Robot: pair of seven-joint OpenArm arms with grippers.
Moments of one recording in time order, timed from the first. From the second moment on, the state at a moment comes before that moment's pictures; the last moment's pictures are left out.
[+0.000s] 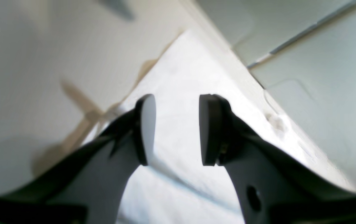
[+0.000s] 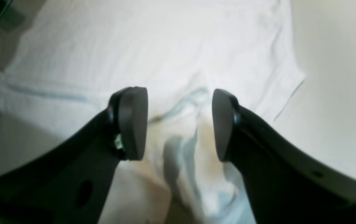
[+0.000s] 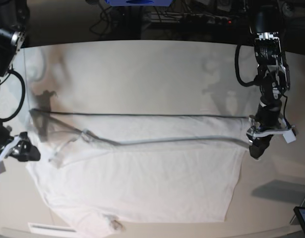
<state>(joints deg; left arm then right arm) 5.8 -23.4 -13.5 93.2 -59.7 6.7 17.3 15.2 23.8 24.7 73.8 48.4 40.3 -63.1</state>
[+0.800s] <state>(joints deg) 26.6 -17.9 -13.8 101.5 -39.6 6.7 18.1 10.1 9.9 21.7 78.1 48.3 35.4 -68.6</state>
